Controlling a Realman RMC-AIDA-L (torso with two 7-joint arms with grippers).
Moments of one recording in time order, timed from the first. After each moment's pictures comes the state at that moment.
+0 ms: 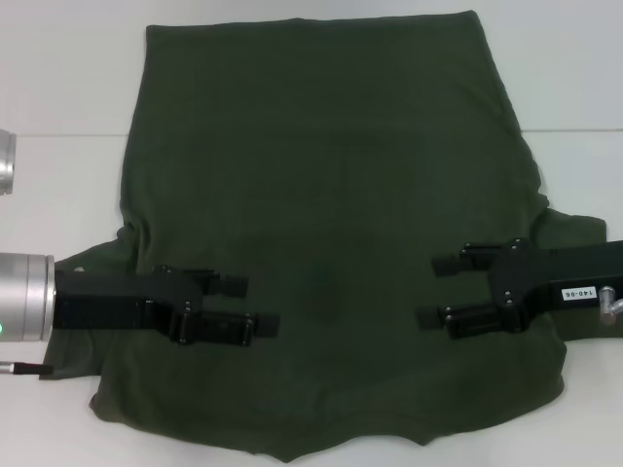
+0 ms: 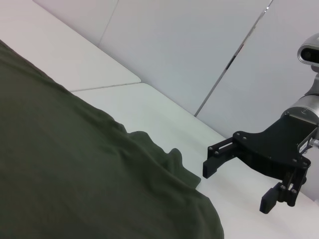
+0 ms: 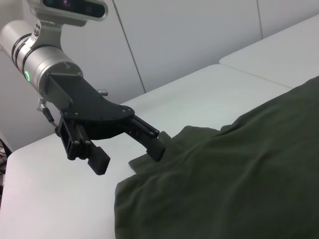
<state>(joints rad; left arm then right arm) -0.49 -2.15 0.68 1.00 2.13 1.76 -1.86 0.58 2.09 -0.81 -0.89 -2.10 -1.64 1.67</state>
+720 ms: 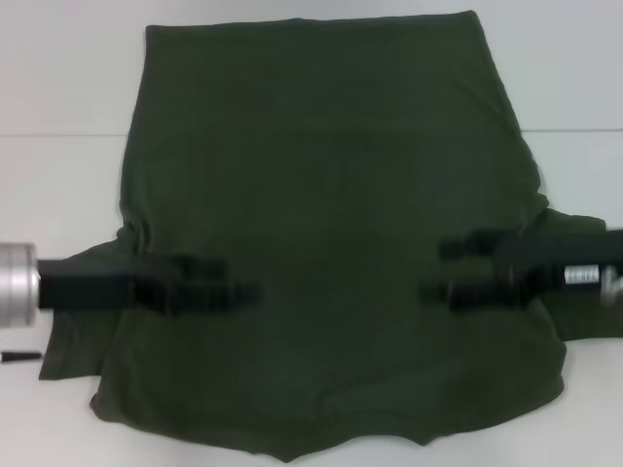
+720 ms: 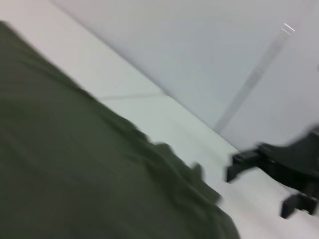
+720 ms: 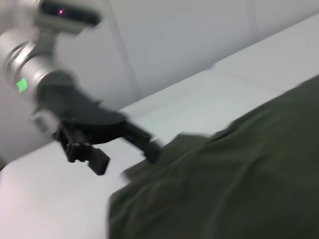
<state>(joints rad) -0.49 -2.15 0.64 1.00 2.12 1.73 -1.92 0.58 2.09 -0.78 -0.90 -2.09 -1.63 1.72</state>
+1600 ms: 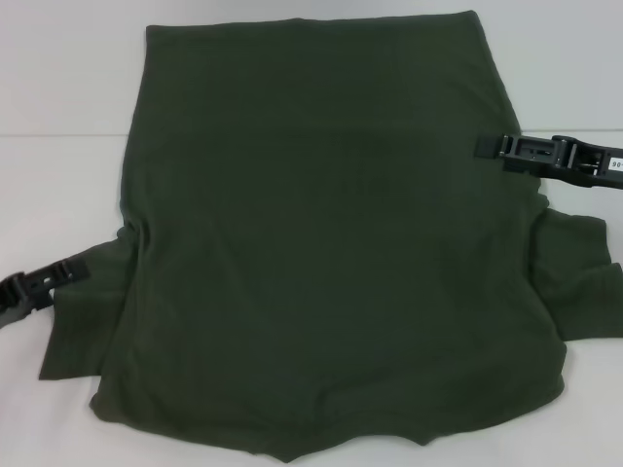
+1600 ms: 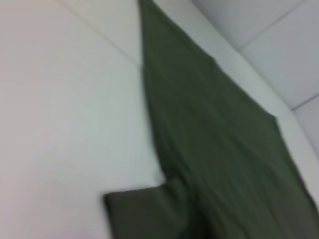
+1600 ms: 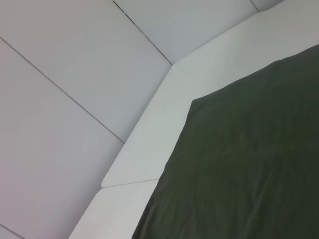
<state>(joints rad) -0.40 -2.09 0.27 0.77 2.23 1.35 -2.15 0.64 2.01 -0.62 -0.71 -1.99 -1.37 2.17</state>
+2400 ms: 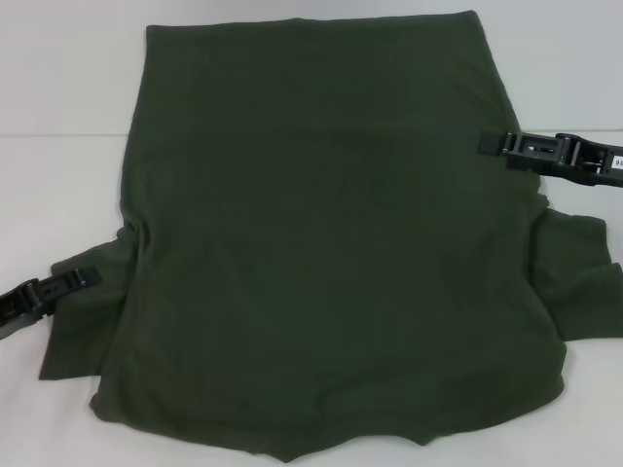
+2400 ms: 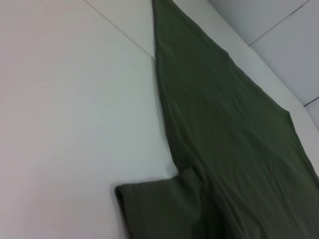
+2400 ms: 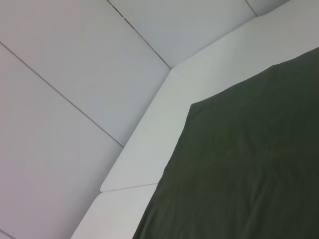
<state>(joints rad) -0.40 -2.10 0.31 0.73 2.22 1.30 -2.12 0.64 2.01 -0.61 -0.71 -1.99 -1.37 2.17</state>
